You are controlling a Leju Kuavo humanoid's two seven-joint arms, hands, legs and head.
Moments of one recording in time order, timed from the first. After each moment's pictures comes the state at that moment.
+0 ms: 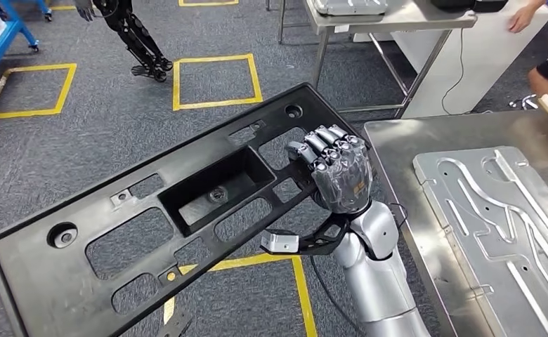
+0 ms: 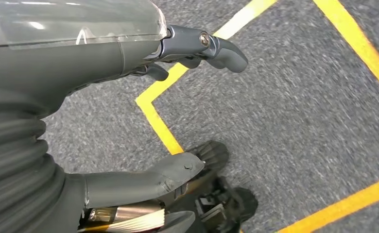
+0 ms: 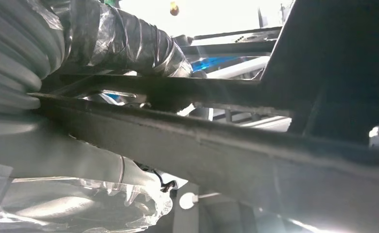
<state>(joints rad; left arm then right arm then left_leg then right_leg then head) -0.20 -0.18 0.79 -0.20 -1.21 0.09 -0.32 -0.43 0.24 0.20 -1.49 1.15 -0.70 -0.63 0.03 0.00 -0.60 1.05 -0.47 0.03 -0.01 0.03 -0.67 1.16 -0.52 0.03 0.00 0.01</state>
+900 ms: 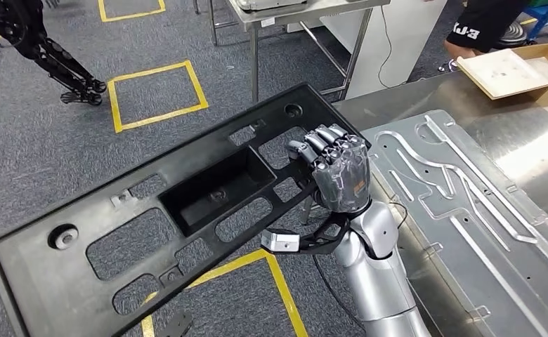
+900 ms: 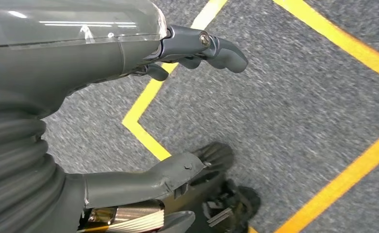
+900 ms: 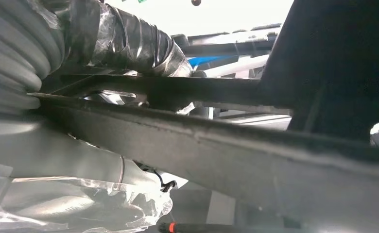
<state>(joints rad) -0.20 -0.18 0.78 -0.20 -1.21 0.09 -0.32 -0.43 0.24 0.20 -1.49 1.14 -0.70 -0.63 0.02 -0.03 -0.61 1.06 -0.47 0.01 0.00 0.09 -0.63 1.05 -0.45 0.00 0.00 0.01</state>
